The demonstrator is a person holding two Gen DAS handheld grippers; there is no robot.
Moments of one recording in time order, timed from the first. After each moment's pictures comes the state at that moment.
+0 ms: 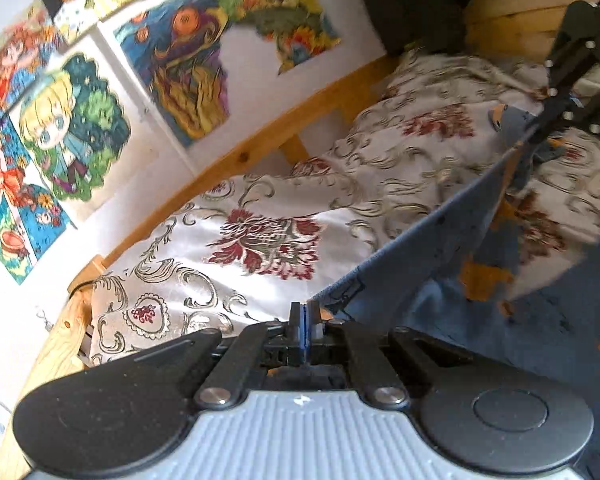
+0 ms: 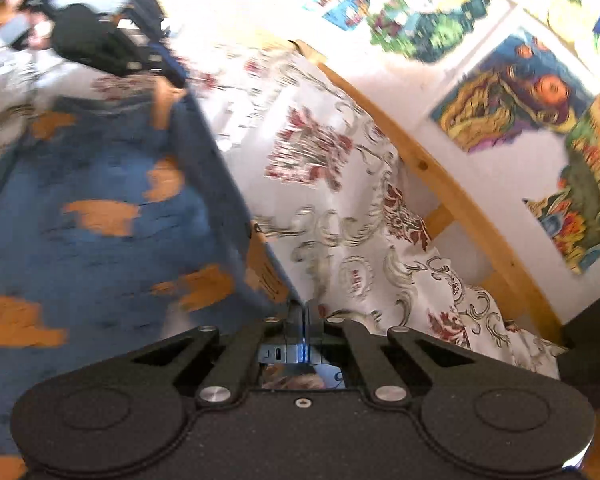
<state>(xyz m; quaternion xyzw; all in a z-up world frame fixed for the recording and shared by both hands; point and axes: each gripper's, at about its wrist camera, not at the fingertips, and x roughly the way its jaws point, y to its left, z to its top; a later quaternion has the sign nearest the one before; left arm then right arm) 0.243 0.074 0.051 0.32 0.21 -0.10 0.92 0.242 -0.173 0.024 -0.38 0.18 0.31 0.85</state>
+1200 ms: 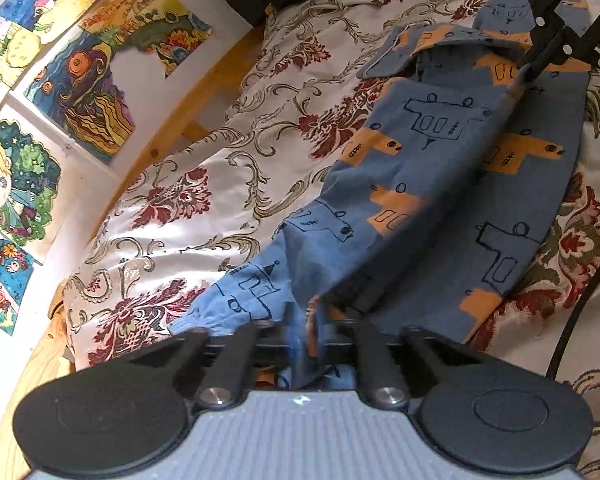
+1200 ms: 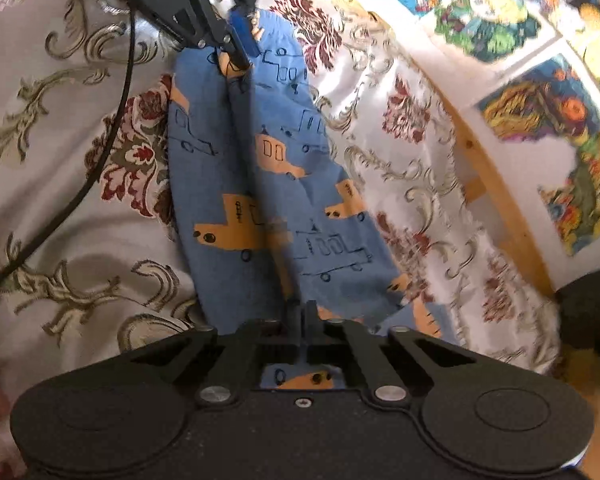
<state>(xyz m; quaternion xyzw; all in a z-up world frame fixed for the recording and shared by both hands) 0.134 0.076 -0.048 0.47 0.22 -0.16 0.84 0.063 -0.115 -0.068 -0.45 0.22 0.25 0.83</state>
